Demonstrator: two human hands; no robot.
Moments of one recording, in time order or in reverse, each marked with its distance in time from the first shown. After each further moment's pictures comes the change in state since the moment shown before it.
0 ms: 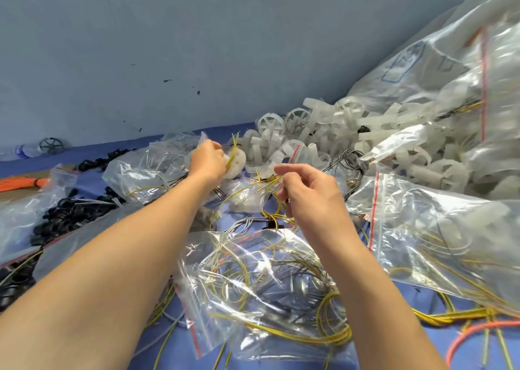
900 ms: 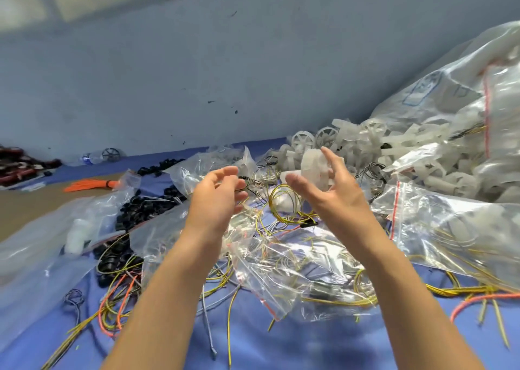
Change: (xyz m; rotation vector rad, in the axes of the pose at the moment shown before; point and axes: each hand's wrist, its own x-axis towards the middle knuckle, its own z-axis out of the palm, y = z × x) left_hand -0.173 0.025 -0.143 -0.747 -0.020 -0.158; right_hand -0.049 -0.041 0.006 -0.242 -0.078 -0.203
